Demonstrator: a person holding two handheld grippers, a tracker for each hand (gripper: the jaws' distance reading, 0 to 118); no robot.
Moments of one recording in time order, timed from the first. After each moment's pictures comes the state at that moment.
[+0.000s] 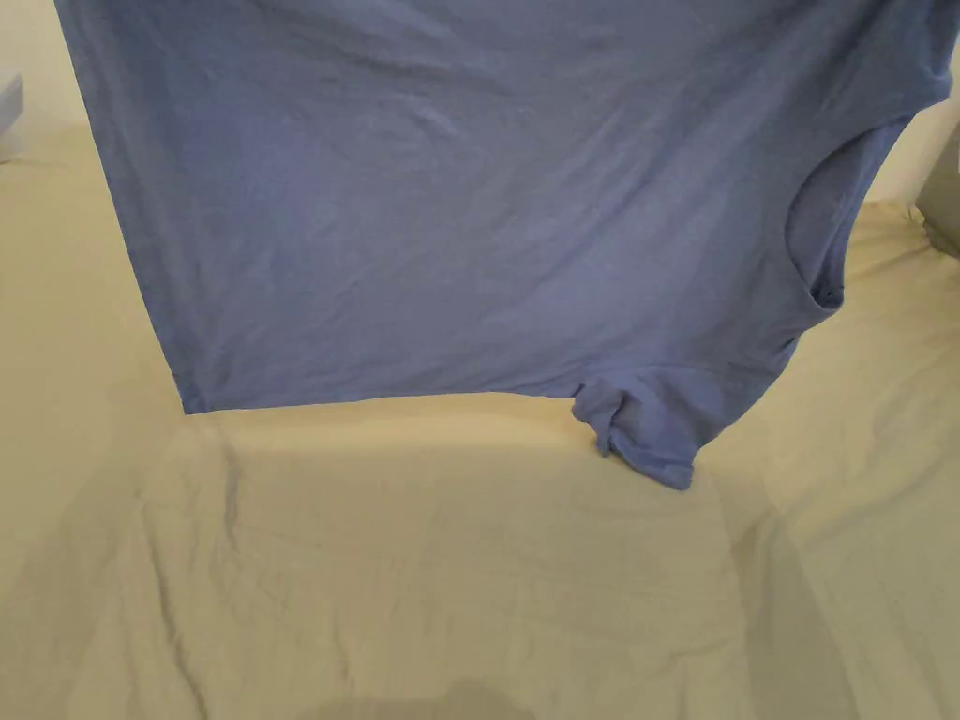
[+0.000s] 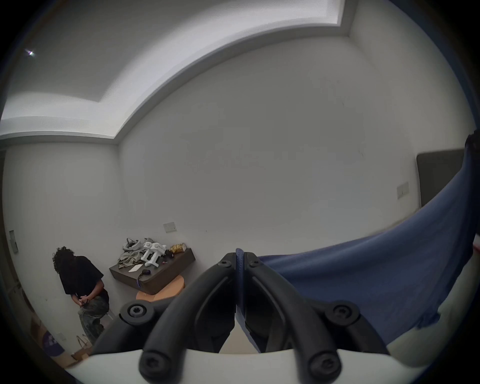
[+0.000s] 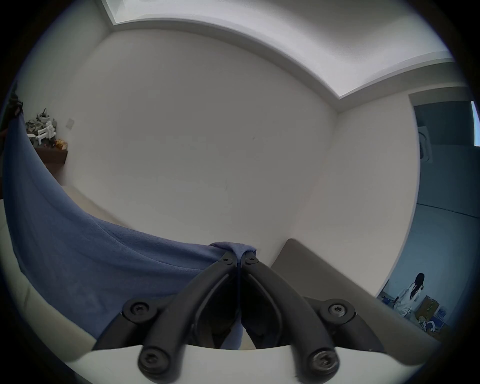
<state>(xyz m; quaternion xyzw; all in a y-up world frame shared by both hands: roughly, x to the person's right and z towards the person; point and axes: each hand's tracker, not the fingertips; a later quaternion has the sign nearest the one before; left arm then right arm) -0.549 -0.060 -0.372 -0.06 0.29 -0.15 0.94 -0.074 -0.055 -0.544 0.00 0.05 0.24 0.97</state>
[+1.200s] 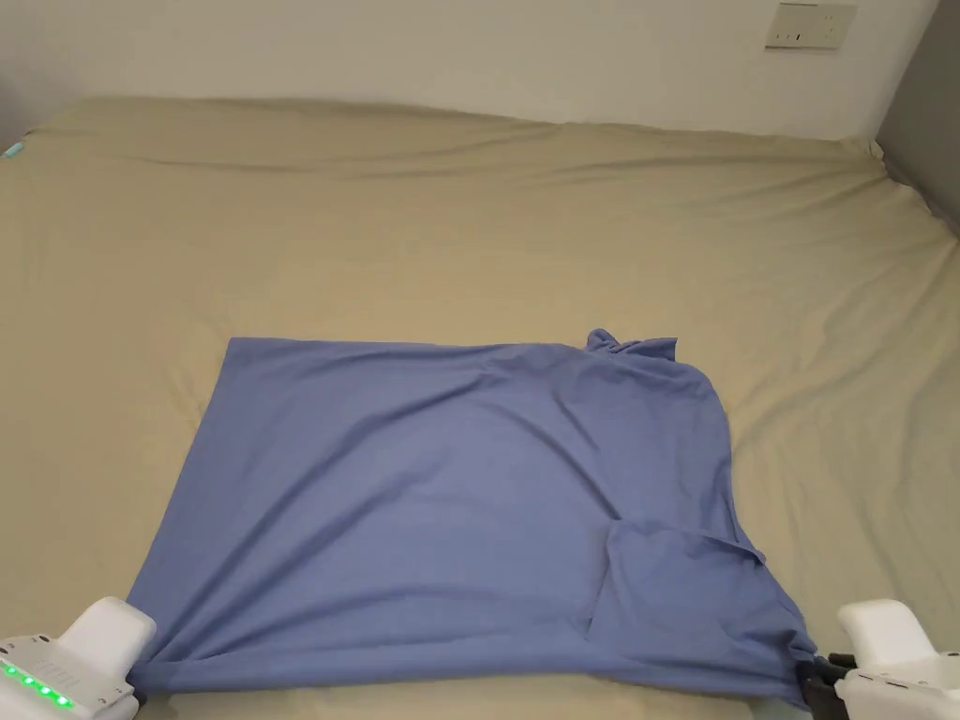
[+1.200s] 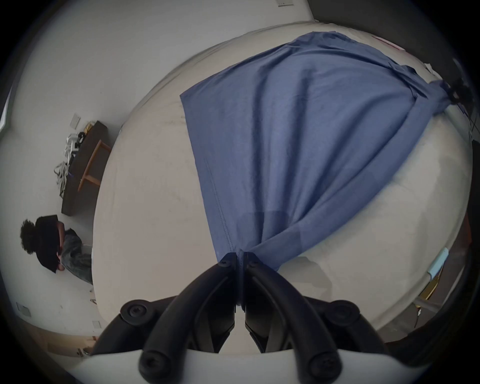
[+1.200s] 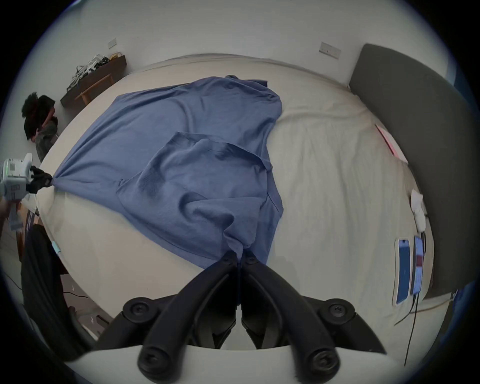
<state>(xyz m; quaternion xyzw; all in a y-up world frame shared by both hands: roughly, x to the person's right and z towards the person) -0.431 -0.461 0.002 -0.54 0.08 -0.18 0.82 0.122 -0.437 -0.188 -0.48 0.21 0.15 0.84</state>
